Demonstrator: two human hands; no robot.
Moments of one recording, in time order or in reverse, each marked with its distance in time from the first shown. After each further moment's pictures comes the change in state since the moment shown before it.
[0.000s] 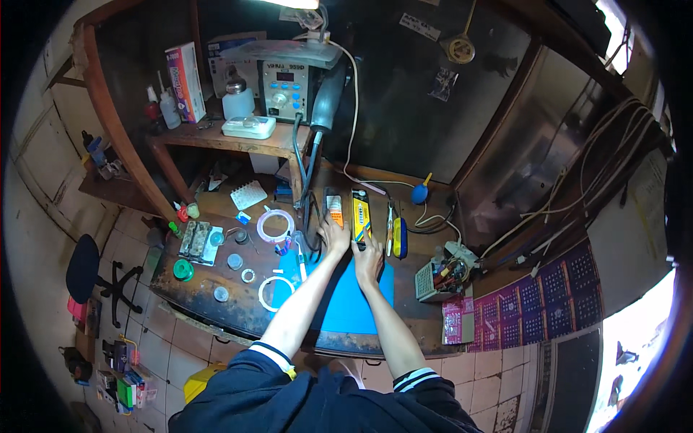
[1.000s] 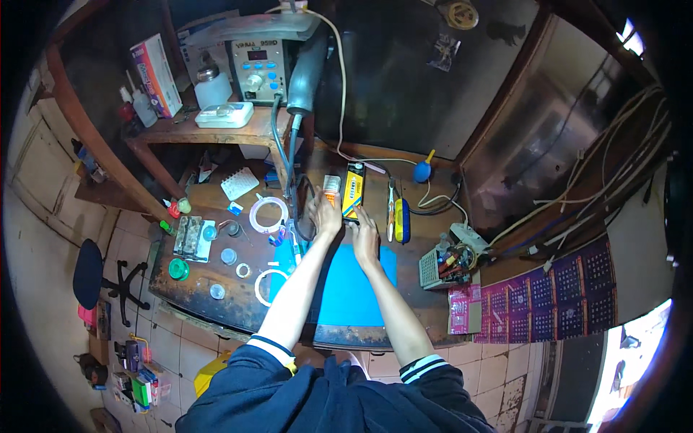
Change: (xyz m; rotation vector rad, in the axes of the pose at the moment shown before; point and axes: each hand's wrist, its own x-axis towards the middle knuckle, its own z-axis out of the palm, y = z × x) left_hand 0.018 0.001 -0.010 0.134 -0.072 0.013; right_hand 0.019 0.014 0.015 0.188 -0.128 -0.086
